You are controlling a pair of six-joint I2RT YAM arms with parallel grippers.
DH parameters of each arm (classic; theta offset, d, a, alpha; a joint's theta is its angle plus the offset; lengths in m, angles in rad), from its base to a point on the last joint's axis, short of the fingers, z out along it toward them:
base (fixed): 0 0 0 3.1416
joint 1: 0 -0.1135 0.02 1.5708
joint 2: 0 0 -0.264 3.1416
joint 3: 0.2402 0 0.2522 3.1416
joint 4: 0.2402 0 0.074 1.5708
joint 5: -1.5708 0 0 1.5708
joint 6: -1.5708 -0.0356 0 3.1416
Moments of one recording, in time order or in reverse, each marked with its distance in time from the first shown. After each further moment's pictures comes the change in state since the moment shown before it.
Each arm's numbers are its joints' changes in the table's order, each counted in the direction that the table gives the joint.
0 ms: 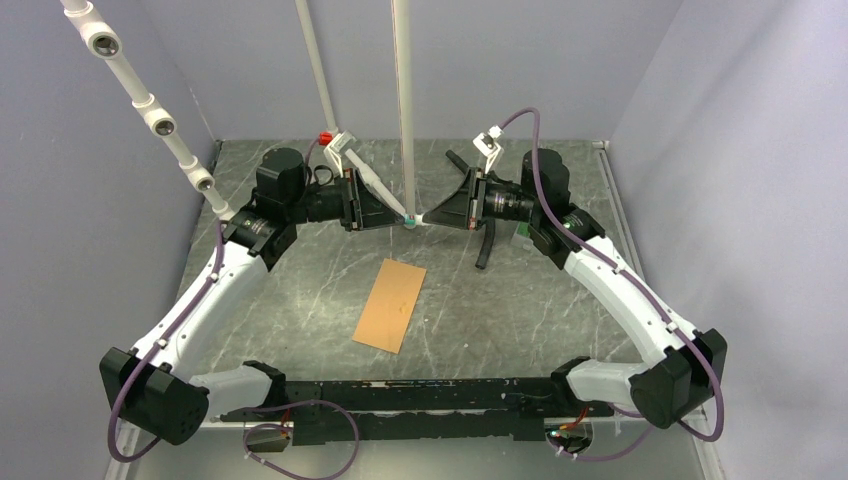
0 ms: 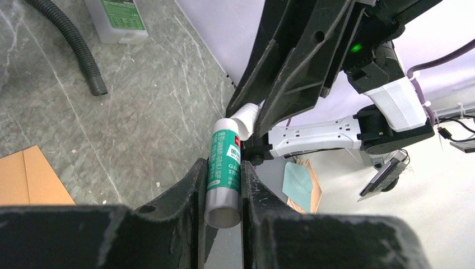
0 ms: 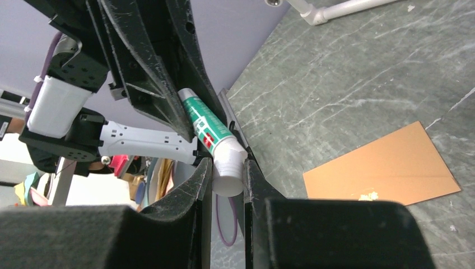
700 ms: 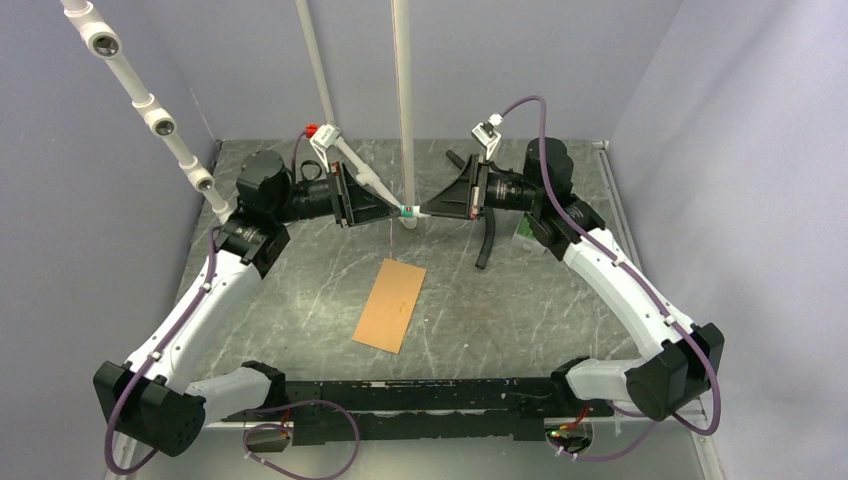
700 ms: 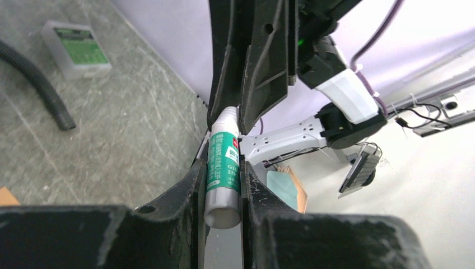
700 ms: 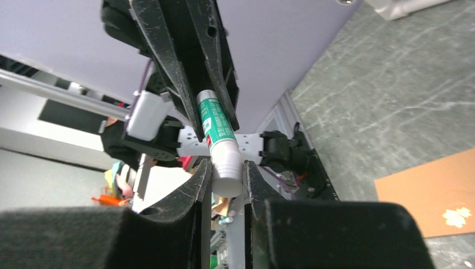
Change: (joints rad) left arm -0.022 -0.061 -0.041 -0.260 -0.090 0.162; right arm 0.011 0.029 0.063 -0.093 0.129 -0.260
